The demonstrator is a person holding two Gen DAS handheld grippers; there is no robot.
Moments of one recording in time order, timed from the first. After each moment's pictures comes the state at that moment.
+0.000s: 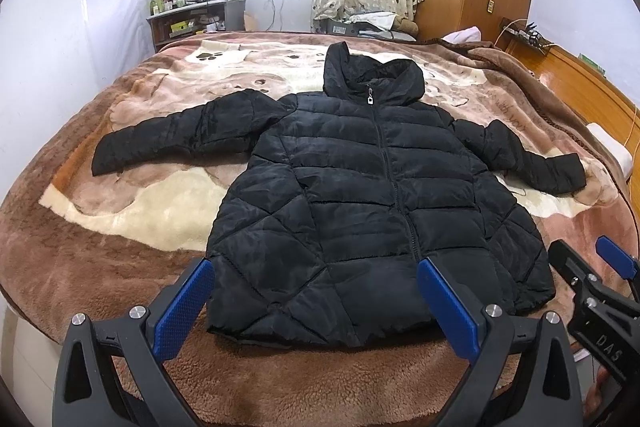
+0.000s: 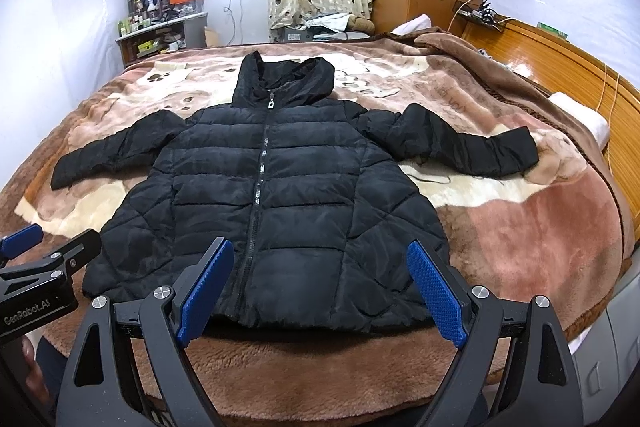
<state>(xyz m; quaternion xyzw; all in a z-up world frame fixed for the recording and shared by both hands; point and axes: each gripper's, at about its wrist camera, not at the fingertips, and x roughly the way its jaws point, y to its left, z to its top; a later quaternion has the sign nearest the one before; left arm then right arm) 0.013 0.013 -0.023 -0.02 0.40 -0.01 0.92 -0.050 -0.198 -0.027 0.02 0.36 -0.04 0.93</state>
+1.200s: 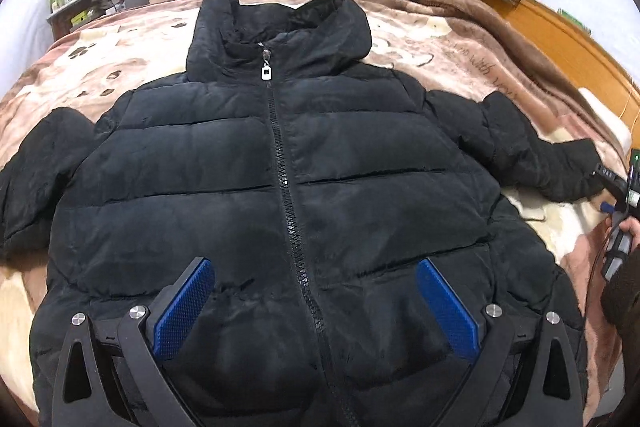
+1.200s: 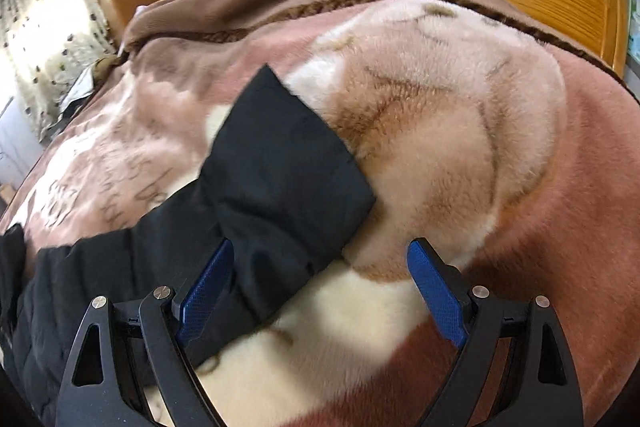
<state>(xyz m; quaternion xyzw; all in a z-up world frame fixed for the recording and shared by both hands) 0.272 -0.114 -0.144 0.01 0.46 -0.14 0.88 0.150 -0.631 -0.141 0.24 0.35 -0.37 0.82</state>
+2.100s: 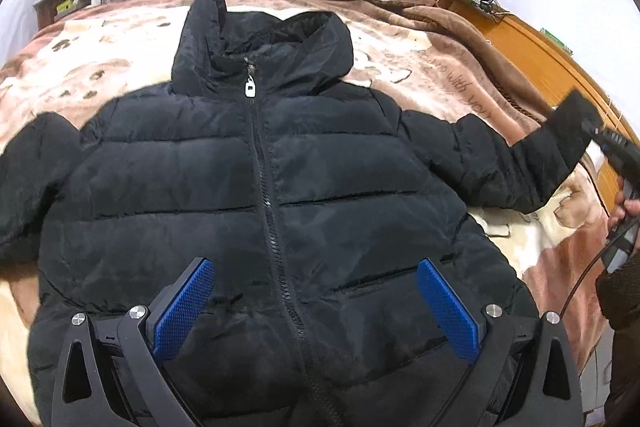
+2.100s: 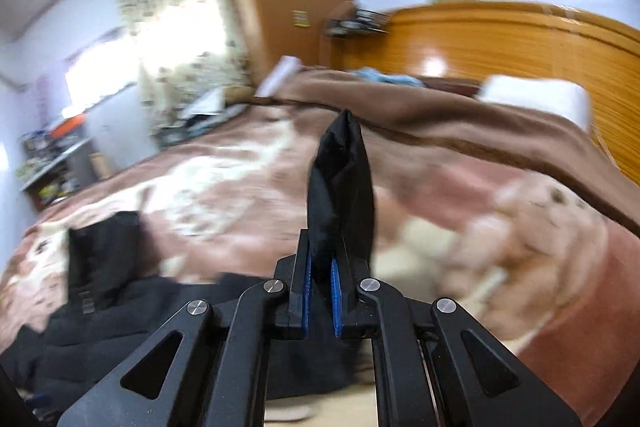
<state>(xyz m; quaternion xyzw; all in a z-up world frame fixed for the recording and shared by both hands) 0.276 -0.096 -0.114 -0.04 0.46 -0.19 0.87 0.178 -0.490 0.002 0.14 0.24 -0.16 0.95</state>
